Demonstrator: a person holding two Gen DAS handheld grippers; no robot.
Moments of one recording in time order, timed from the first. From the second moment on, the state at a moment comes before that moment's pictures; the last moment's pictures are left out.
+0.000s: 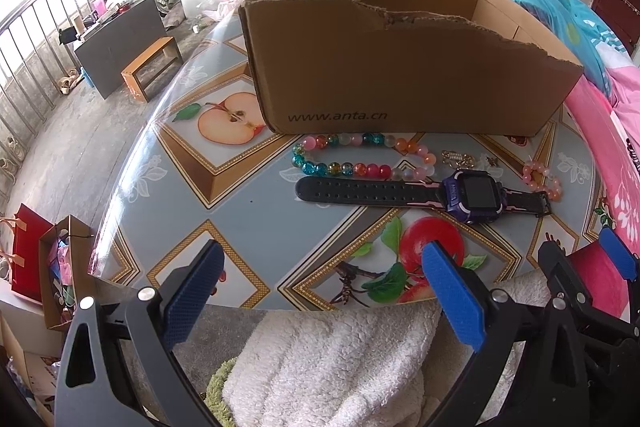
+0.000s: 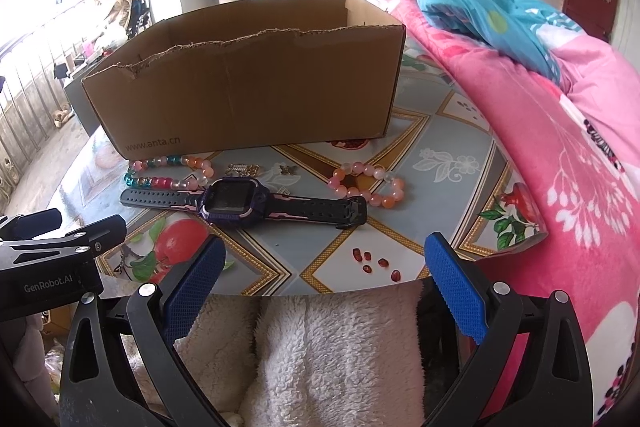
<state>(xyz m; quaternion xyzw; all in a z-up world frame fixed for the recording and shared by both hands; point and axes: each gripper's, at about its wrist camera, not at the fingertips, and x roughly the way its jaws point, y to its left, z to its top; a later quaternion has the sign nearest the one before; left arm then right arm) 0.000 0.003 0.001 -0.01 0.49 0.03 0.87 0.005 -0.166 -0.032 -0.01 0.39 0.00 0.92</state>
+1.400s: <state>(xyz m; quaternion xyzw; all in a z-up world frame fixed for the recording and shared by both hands) 0.036 0.038 -0.004 -0.06 0.41 -0.16 0.90 0.020 -0.157 -0.023 0.04 0.31 0.09 0.94</state>
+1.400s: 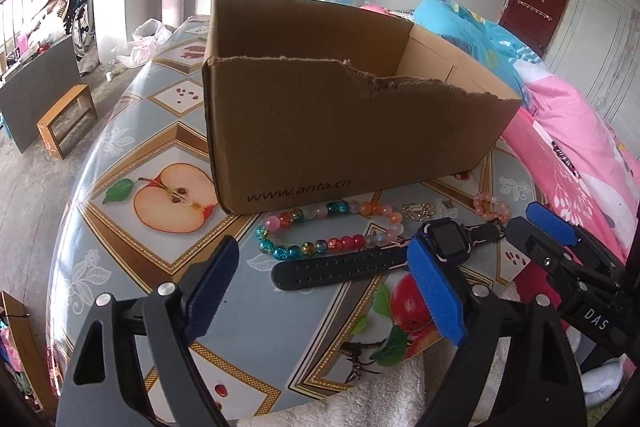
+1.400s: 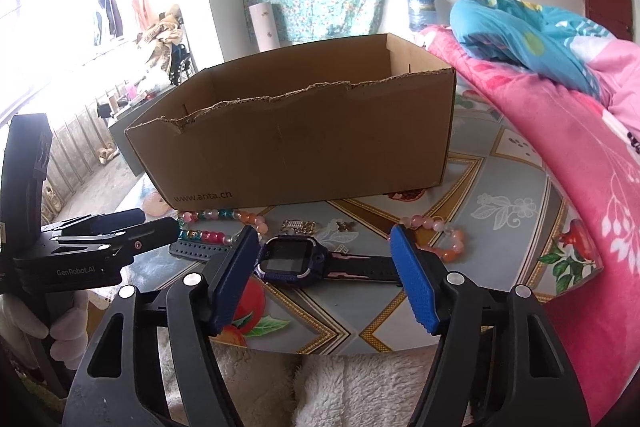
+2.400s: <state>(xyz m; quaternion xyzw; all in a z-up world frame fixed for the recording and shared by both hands) 0.056 0.023 -0.024 -0.10 0.49 -0.13 0.86 0.049 -0.138 -0.057 0.03 0.37 0.14 0.92</state>
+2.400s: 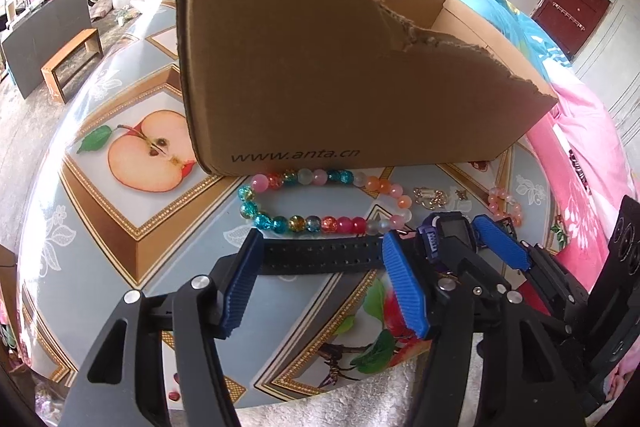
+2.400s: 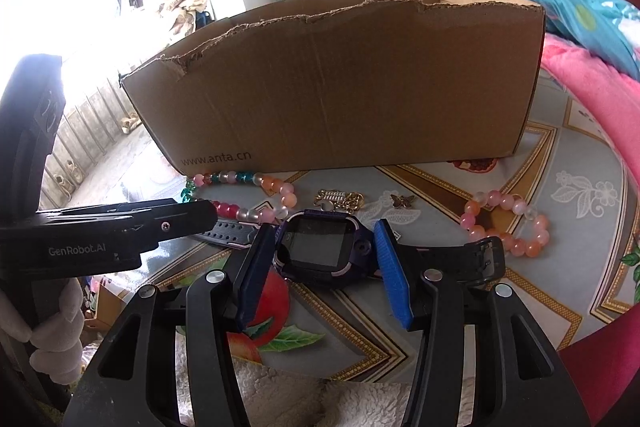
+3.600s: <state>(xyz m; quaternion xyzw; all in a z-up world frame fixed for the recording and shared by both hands) 0.055 0.040 -0.035 -0.21 0.47 -0.21 0.83 0.044 -0.110 -0.070 -0.02 0.36 0.14 0.92</state>
